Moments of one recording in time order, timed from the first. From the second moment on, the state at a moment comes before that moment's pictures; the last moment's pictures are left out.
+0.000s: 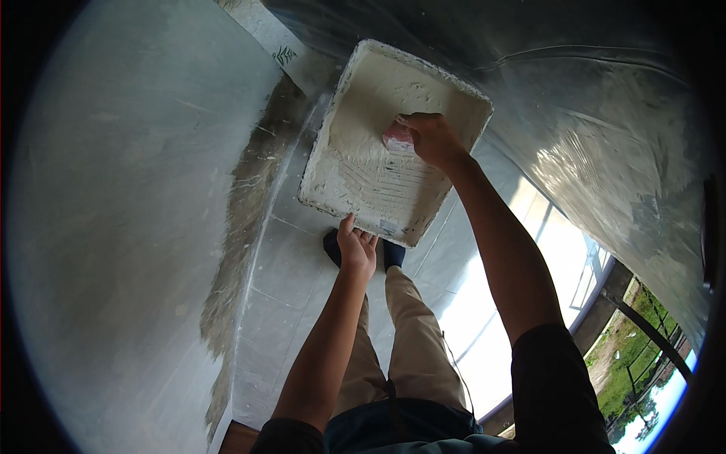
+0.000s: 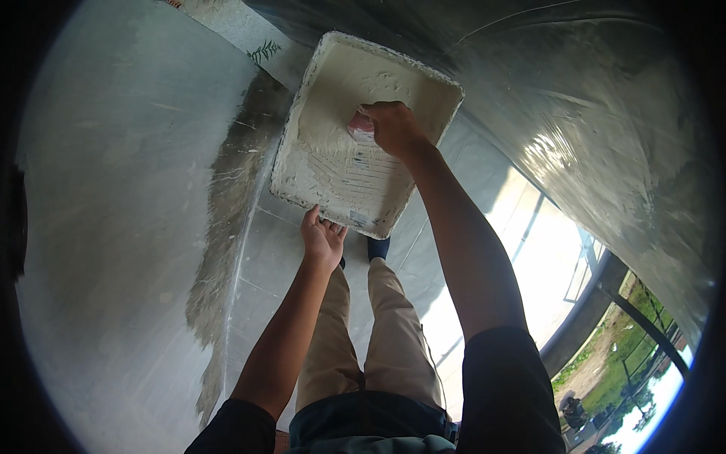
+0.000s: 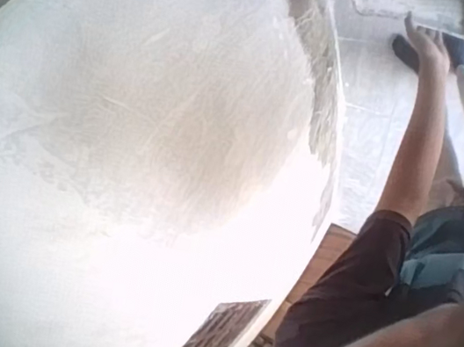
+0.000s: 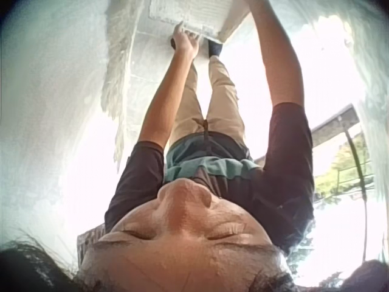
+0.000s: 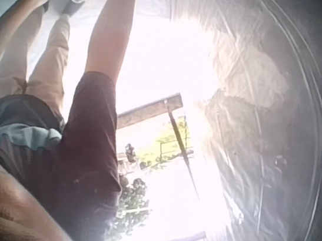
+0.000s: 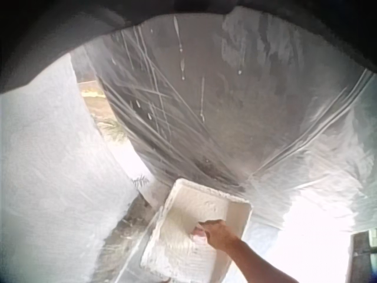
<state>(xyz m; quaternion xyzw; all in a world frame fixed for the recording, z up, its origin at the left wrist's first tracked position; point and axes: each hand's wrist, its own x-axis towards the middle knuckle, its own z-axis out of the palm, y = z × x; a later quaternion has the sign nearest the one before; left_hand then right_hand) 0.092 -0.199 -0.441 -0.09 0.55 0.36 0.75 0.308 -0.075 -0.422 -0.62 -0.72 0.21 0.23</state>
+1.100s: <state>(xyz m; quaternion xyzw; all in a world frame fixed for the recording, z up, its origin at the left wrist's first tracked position) 0.092 -0.202 -0.444 -0.07 0.54 0.37 0.75 0.320 -0.100 -0.439 -0.71 -0.60 0.30 0.22</state>
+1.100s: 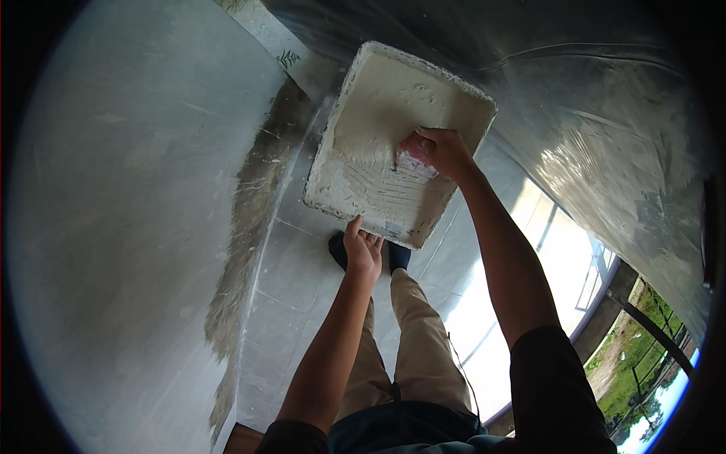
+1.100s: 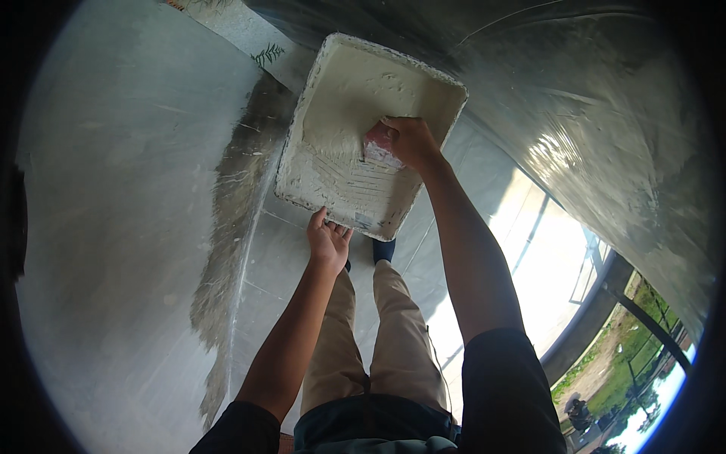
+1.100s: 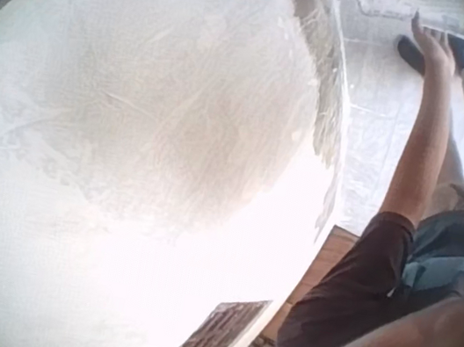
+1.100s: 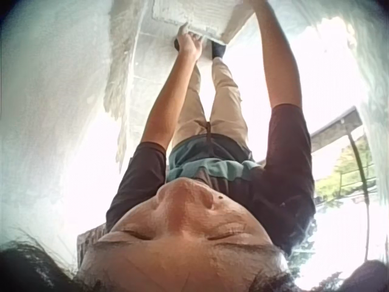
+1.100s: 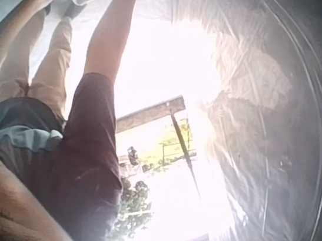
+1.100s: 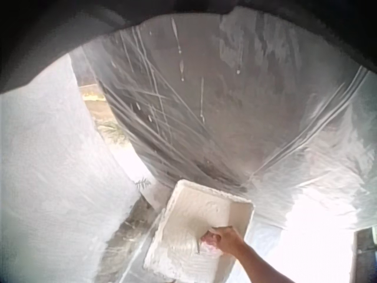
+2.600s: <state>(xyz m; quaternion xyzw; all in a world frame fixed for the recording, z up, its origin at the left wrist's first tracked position) -0.058 -0.056 0.007 0.43 0.55 0.53 0.48 0.162 -0.037 -0.009 -0.20 -0.27 0.70 0.62</state>
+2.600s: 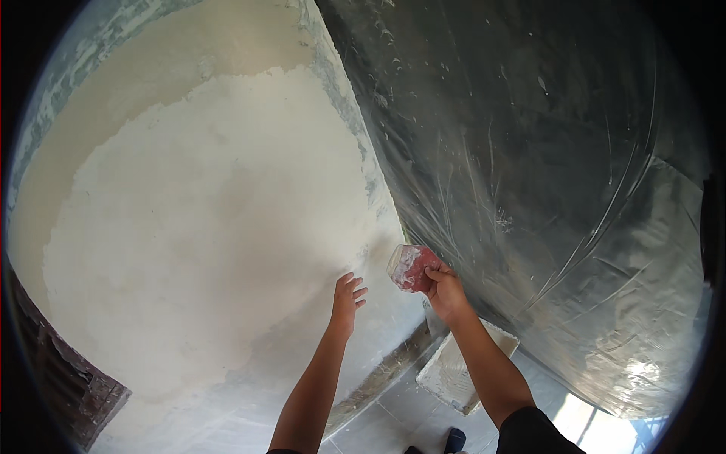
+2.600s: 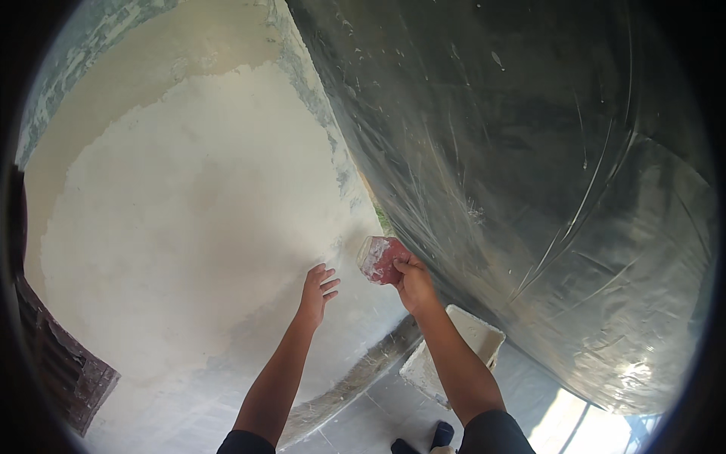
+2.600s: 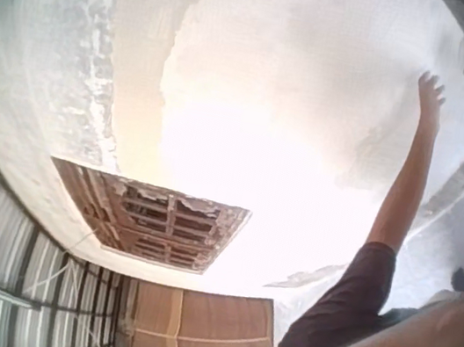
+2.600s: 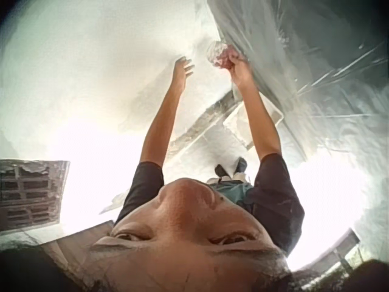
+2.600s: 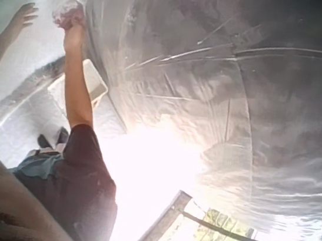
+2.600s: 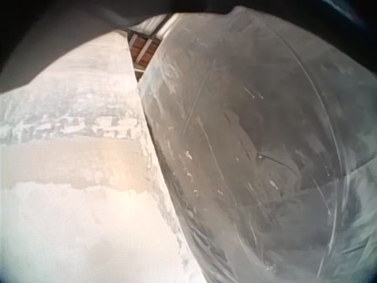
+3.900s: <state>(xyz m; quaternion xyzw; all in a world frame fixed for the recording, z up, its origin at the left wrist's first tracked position) -0.219 -0.106 0.395 0.63 0.38 0.27 -0.62 -0.026 -0.041 0.334 -0.06 -0.60 0.16 0.78</state>
